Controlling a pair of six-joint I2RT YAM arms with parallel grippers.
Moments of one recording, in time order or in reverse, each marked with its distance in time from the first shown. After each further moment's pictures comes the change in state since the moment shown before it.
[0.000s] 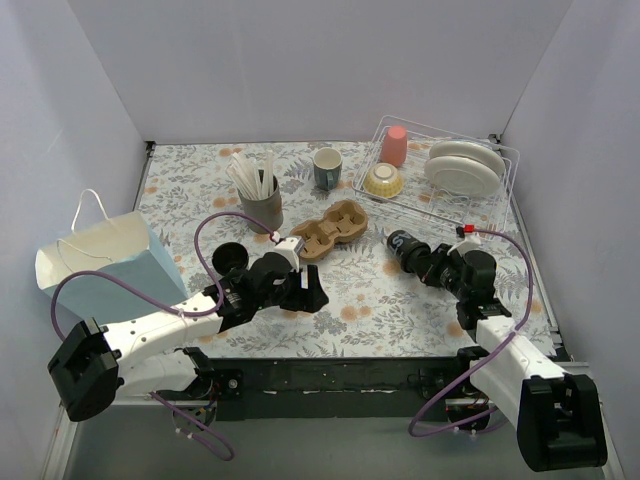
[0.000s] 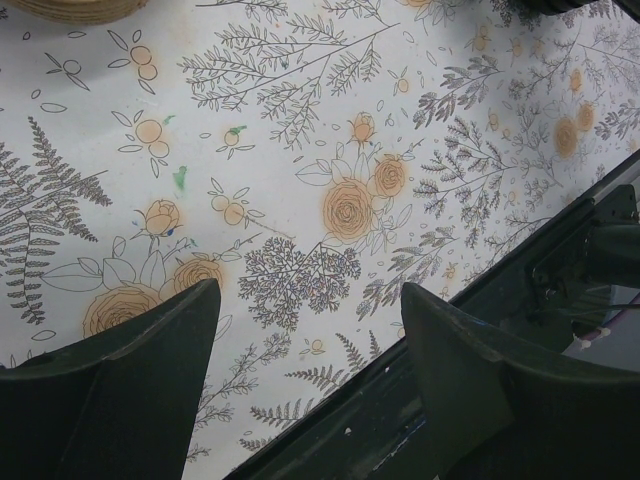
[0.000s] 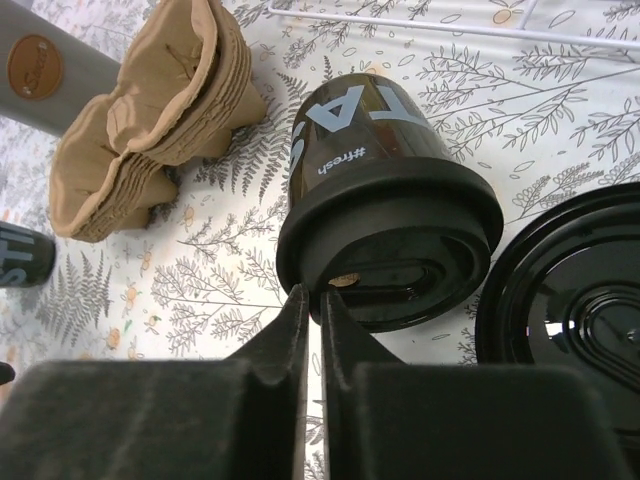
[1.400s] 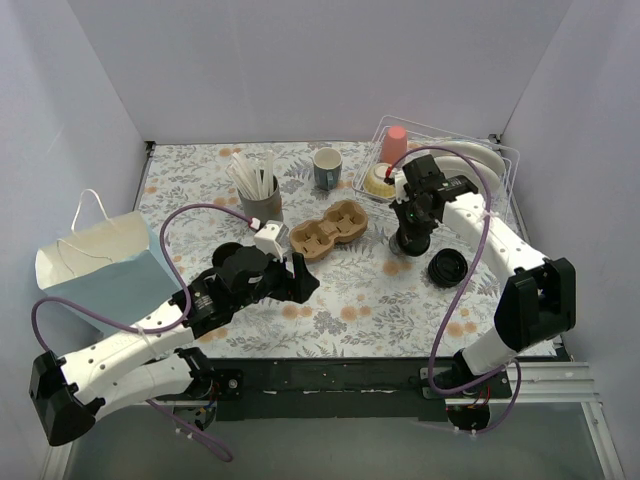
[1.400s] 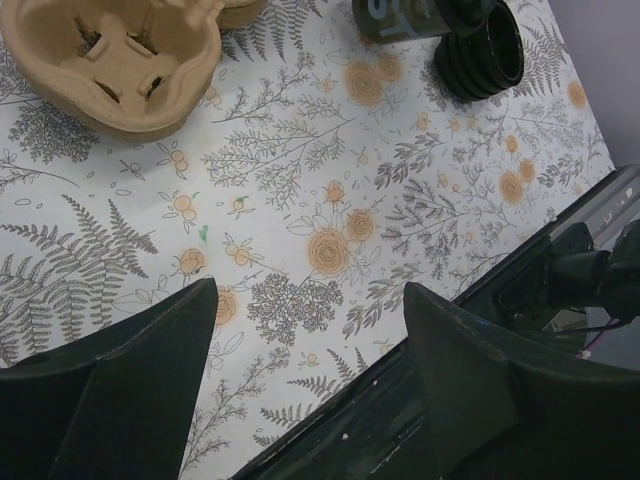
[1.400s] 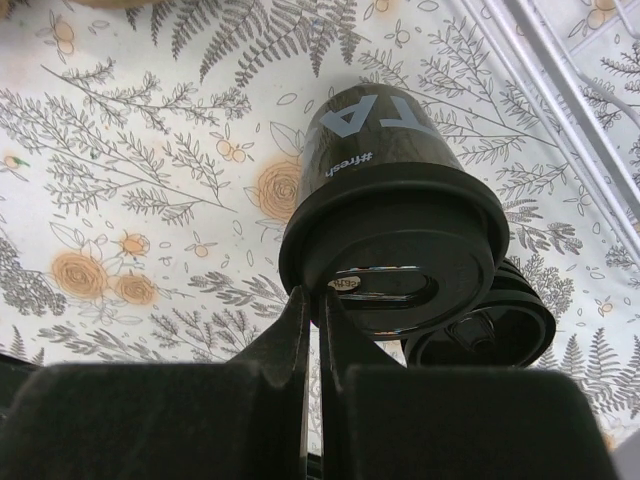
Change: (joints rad) left arm 0.000 -0.210 0.106 -0.150 -0.098 0.097; right arm 0.267 0.648 1.120 -1.224 0.258 -0.571
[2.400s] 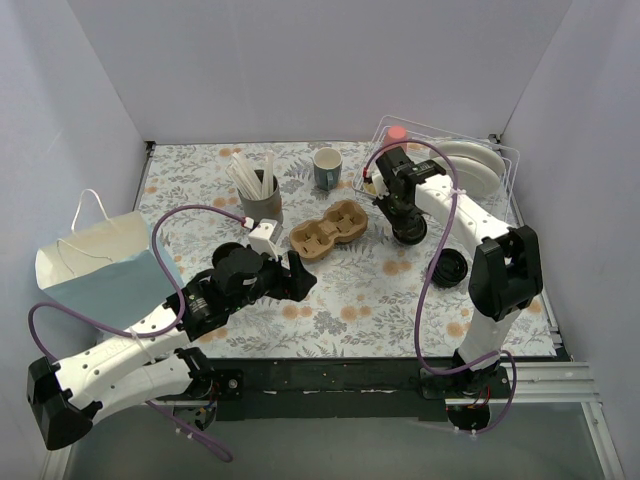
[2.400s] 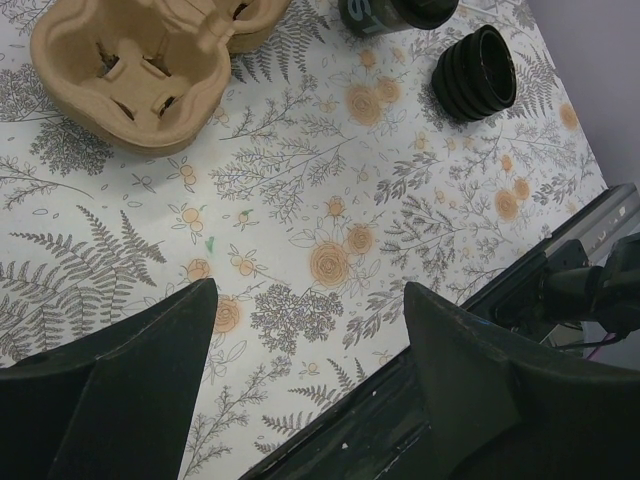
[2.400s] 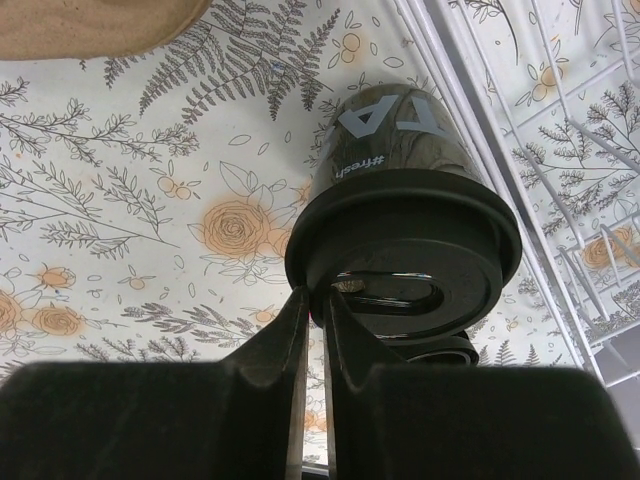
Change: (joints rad) left arm 0.000 -0.045 -0.001 0.000 -0.032 0.000; right arm 0.076 0.249 0.216 -0.093 0.165 -0.111
